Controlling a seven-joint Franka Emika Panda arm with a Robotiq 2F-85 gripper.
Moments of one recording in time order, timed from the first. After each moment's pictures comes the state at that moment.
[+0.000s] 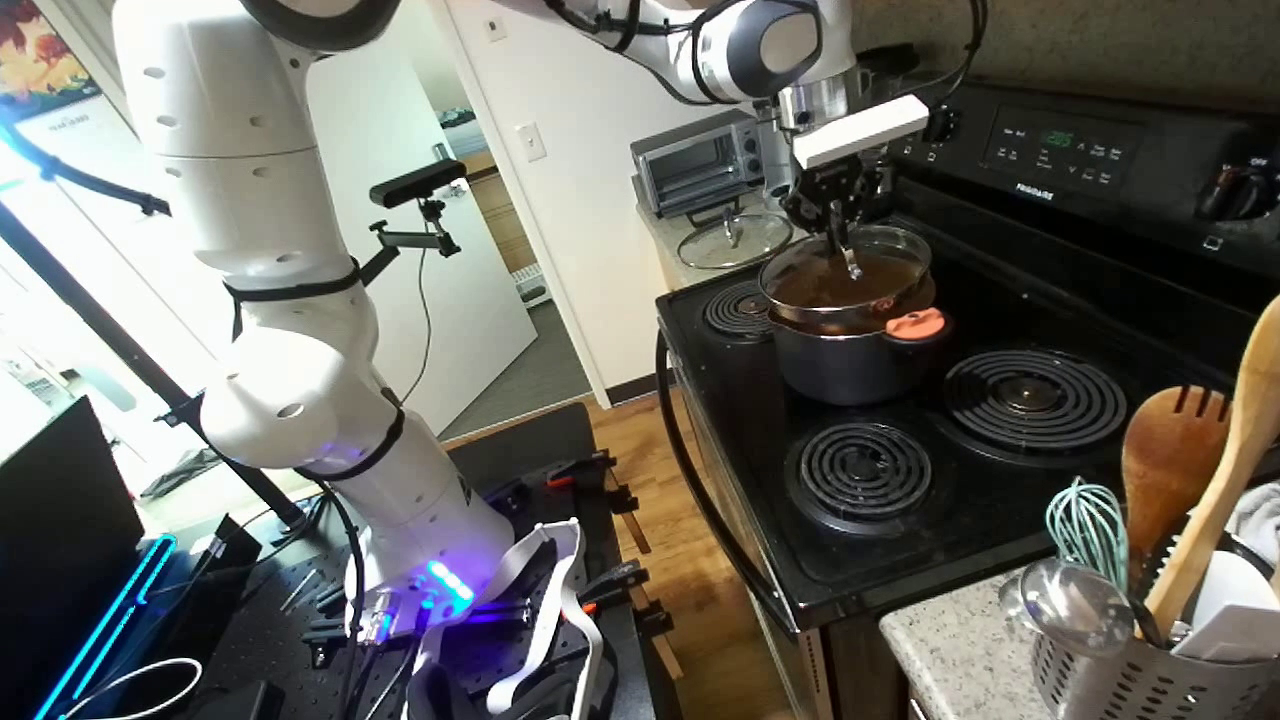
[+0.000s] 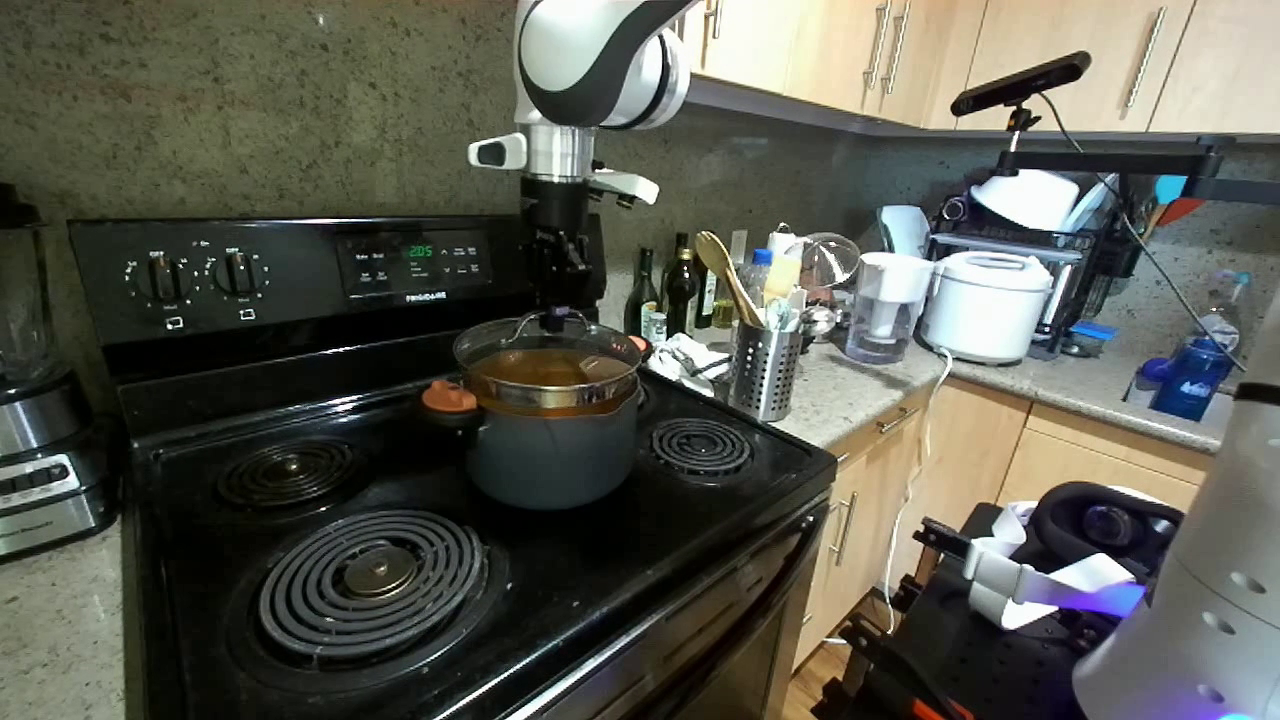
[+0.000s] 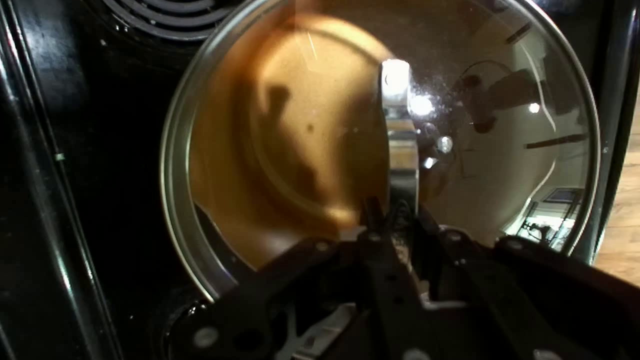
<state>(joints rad) 0.03 0.32 0.16 -1.88 -0.10 2.25 -1.20</state>
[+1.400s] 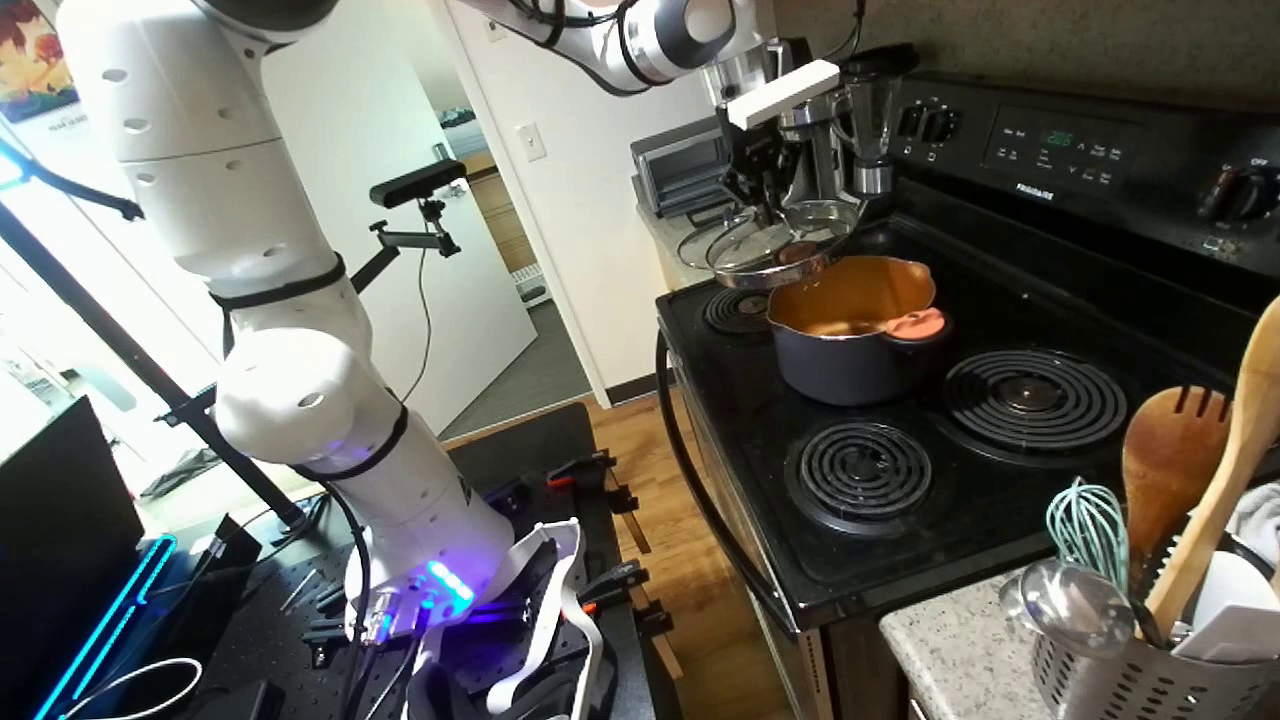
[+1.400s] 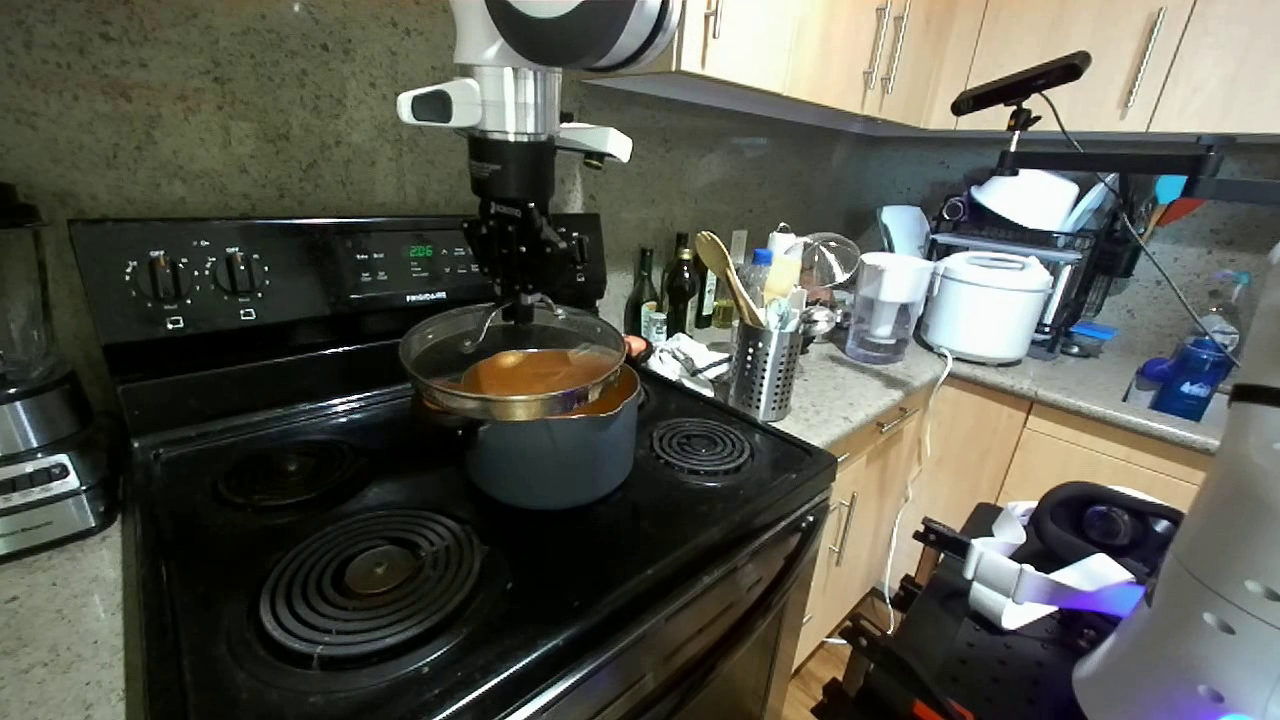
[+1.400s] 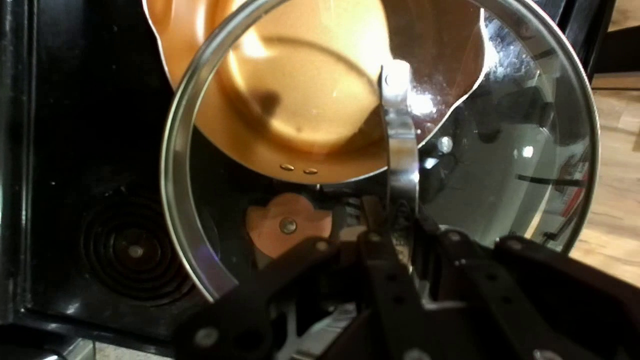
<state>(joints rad) 0.16 0.19 0.21 -1.97 -0.18 2.21 -1.26</state>
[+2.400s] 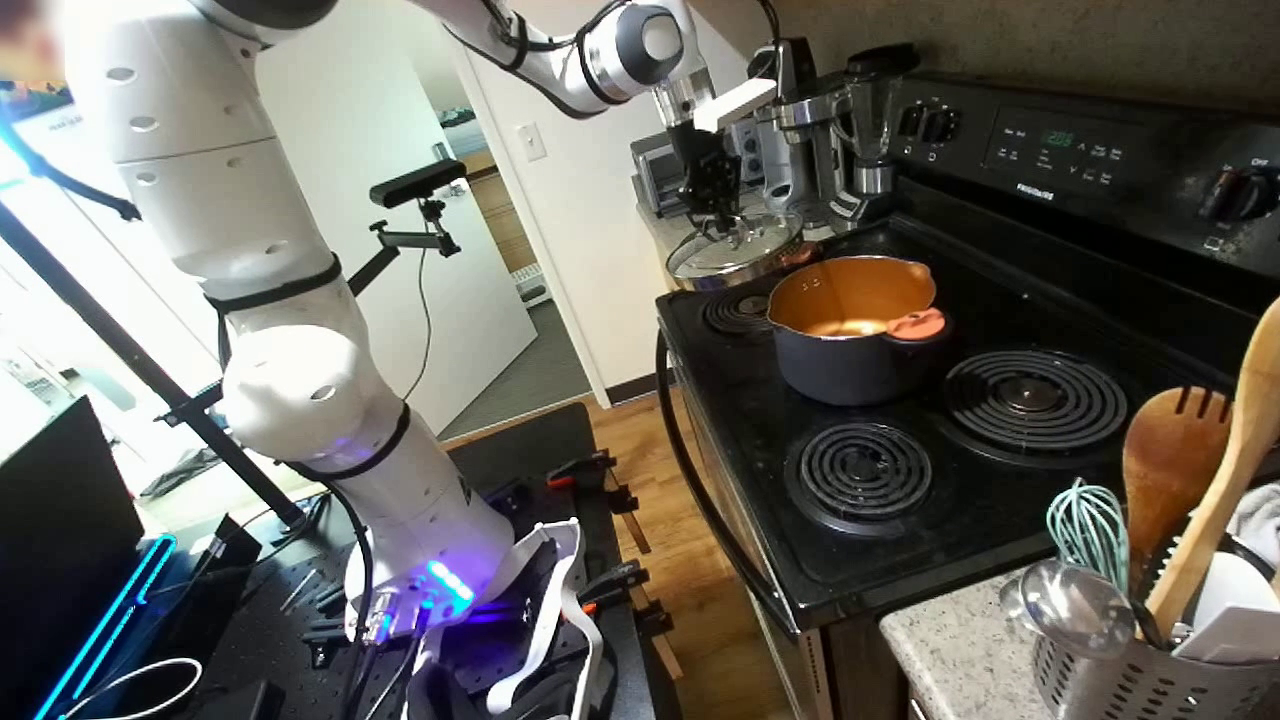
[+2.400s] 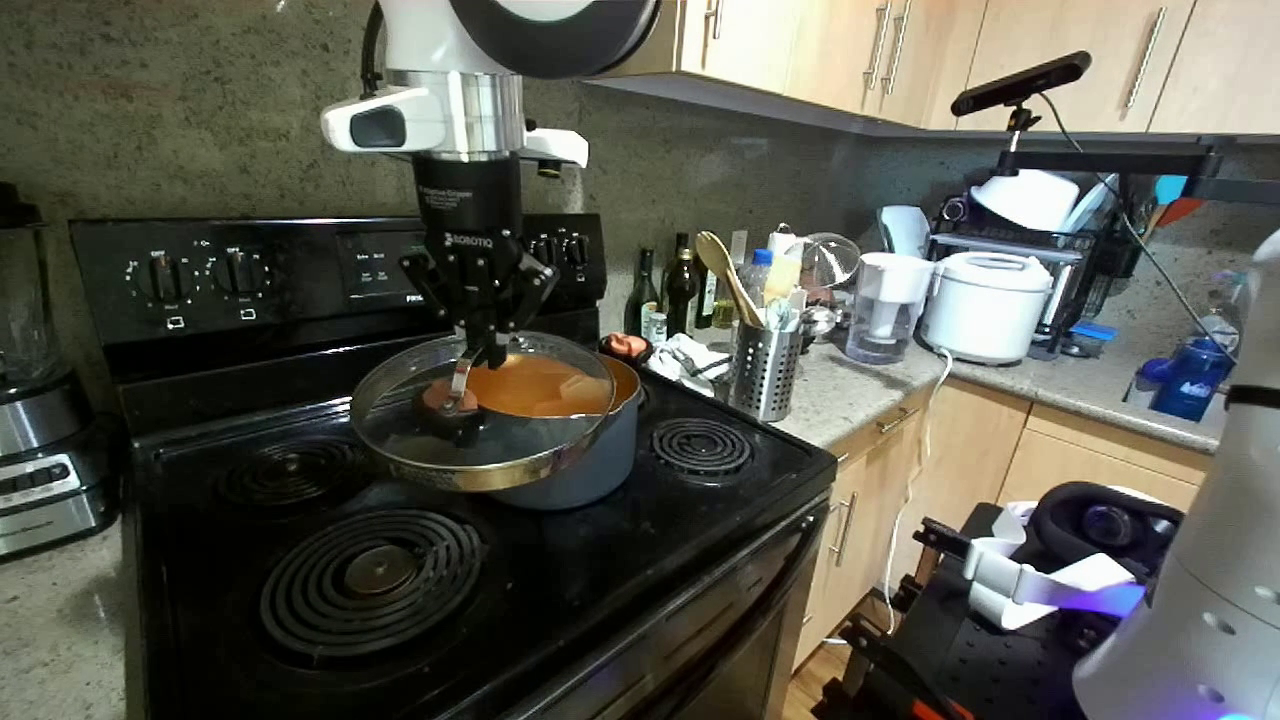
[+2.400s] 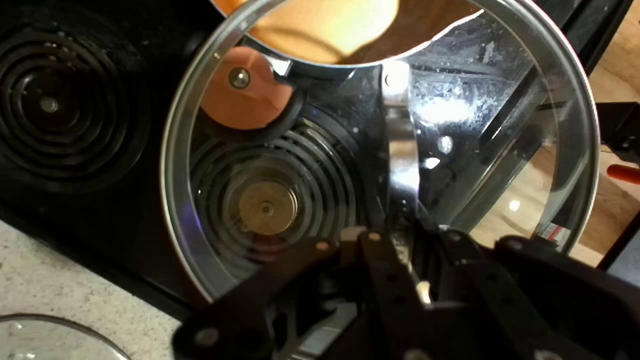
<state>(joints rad) 0.24 0.17 0.29 -2.04 -0.25 2.21 -1.43</state>
